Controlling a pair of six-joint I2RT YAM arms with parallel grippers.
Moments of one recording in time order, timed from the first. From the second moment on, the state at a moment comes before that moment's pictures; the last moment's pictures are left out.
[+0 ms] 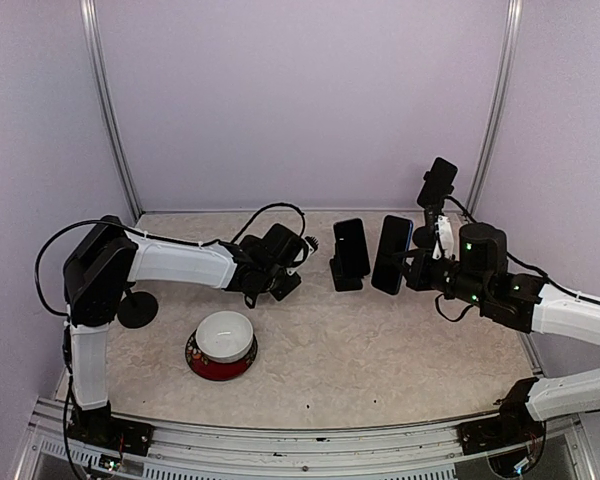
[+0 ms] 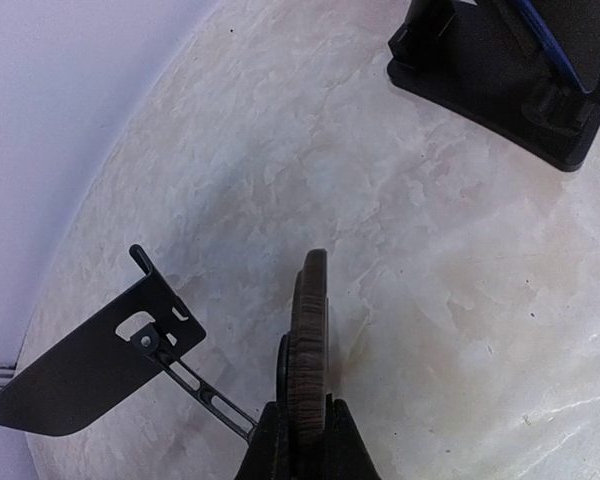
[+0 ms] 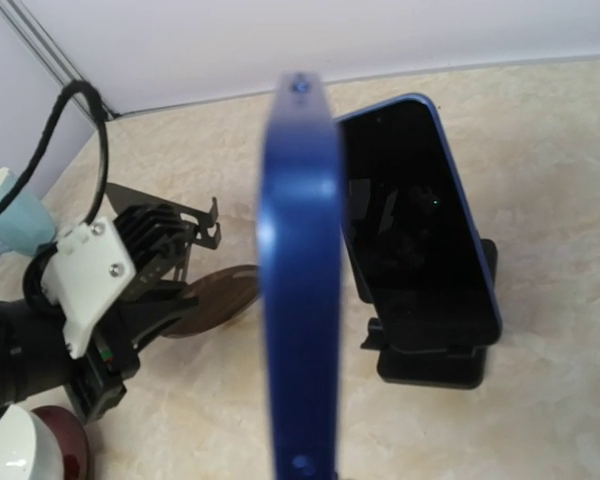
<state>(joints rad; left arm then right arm) -0.86 2.06 1.41 -0.17 -0.49 0.26 0.69 1.04 0.66 0.08 0.07 0.47</state>
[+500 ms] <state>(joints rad) -0.88 2.06 1.39 -0.17 -0.45 0.26 0.68 1.02 0.62 0.08 0.07 0.49</state>
